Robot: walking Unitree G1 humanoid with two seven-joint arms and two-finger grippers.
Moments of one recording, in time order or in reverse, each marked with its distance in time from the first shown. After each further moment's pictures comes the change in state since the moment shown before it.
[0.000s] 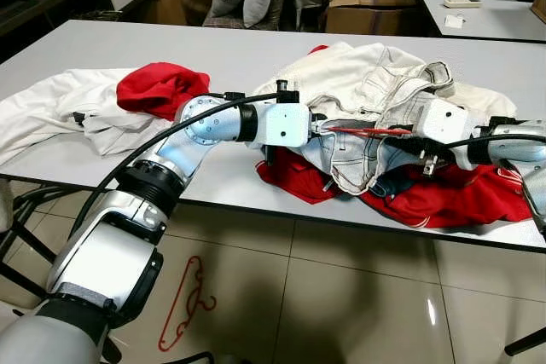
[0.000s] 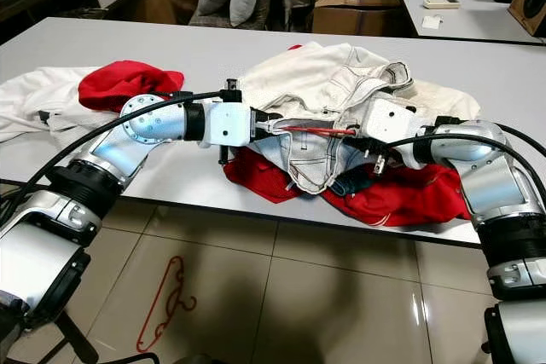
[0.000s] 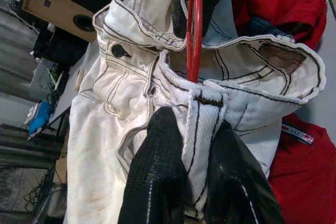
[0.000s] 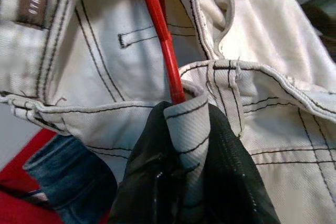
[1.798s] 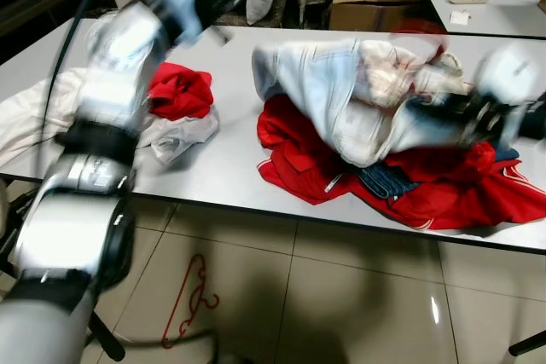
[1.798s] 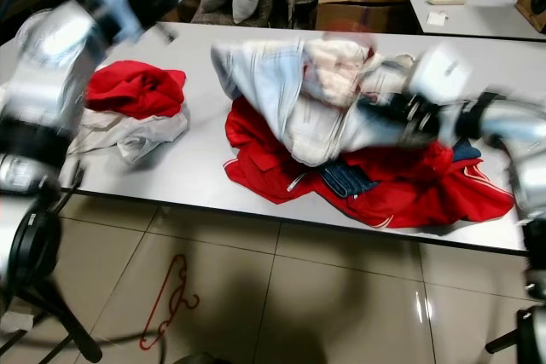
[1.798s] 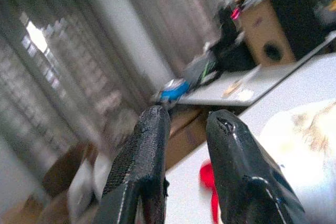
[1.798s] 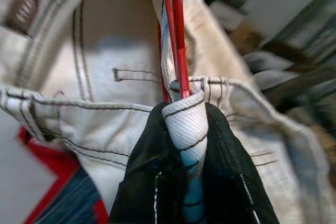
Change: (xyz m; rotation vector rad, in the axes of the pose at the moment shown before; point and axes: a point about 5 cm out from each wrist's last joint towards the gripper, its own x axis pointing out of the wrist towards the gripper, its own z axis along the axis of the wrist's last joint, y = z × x) left arm -0.101 0.085 -0.014 -0.413 -0.047 0.780; right arm -0.061 -0.035 0.043 0.141 -0.229 -0.119
